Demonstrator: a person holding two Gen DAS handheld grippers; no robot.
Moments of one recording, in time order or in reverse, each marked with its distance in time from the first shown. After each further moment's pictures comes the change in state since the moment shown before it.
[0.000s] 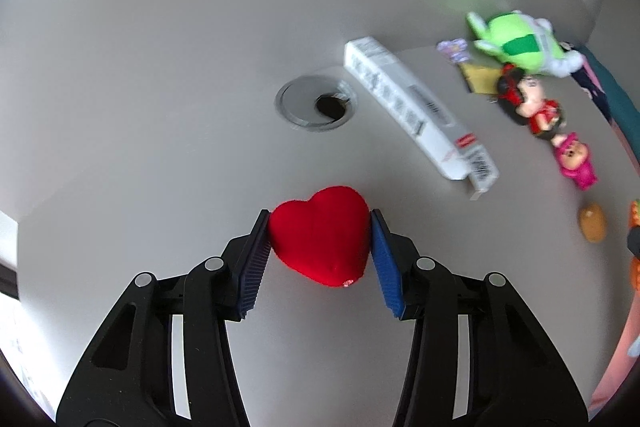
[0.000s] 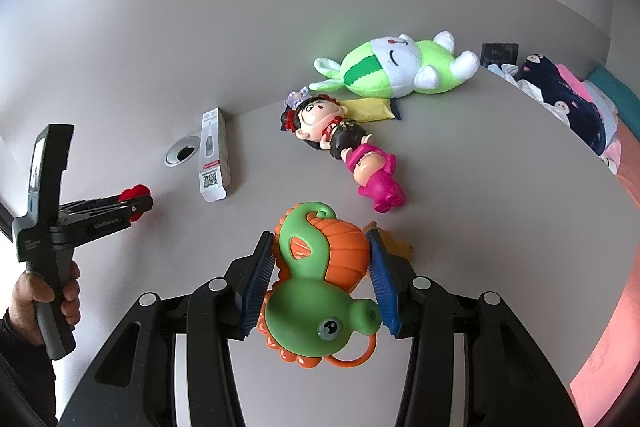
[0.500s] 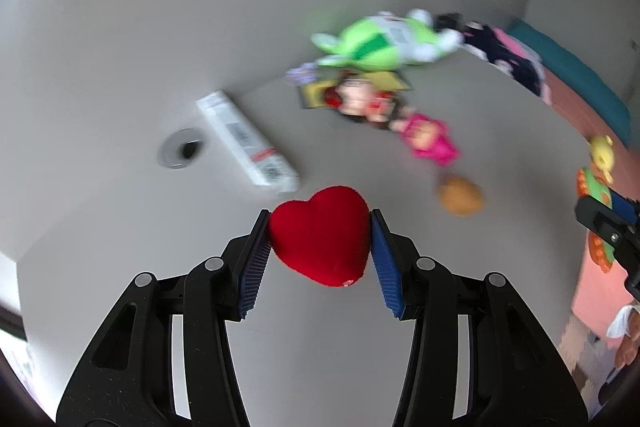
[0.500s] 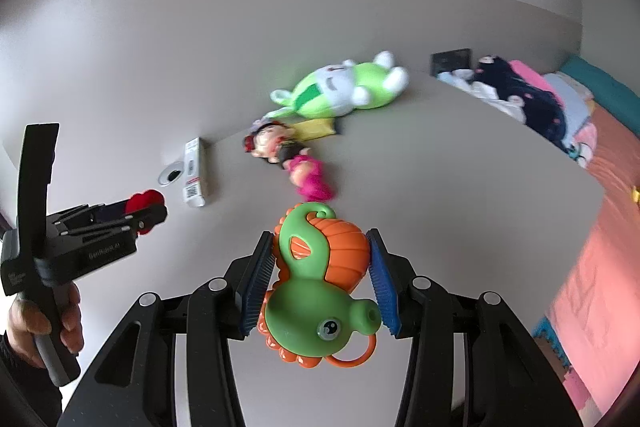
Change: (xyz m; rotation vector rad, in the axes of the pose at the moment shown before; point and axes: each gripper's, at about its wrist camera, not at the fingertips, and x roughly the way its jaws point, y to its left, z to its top) left arm -0.069 -0.128 -0.024 0.195 -0.094 -0.125; right arm -0.078 -0.063 -0.028 0.086 -0.092 -0.051
